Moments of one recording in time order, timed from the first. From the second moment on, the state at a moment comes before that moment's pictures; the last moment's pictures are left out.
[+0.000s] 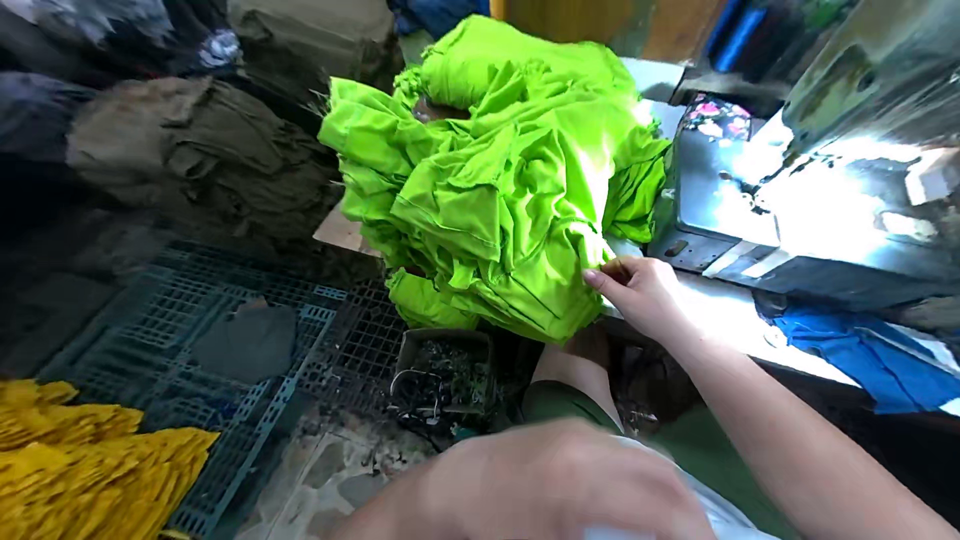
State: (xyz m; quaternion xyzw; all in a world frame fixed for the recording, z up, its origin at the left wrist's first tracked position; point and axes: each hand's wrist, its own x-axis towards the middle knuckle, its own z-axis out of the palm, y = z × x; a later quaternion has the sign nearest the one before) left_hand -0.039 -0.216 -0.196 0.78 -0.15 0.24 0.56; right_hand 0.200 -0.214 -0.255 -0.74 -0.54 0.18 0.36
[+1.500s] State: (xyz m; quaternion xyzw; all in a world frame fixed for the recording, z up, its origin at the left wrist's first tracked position) left_hand 0.048 -0.230 -0.240 0.55 0.22 0.33 0.74; right_hand 0.268 -0.380 -0.285 -0.25 -0.31 0.62 0.67
